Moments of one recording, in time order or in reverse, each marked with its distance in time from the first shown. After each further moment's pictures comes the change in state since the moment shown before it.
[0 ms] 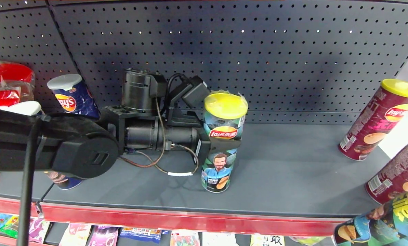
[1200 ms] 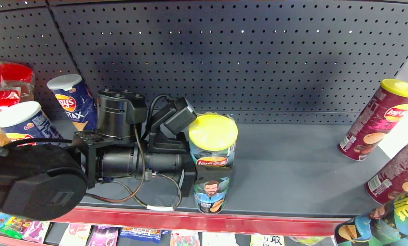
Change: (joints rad) left arm -0.022 -0.121 0.247 -0.087 -0.011 -0.001; right arm 0.000 -0.001 -0.002 0.000 0.000 0.000
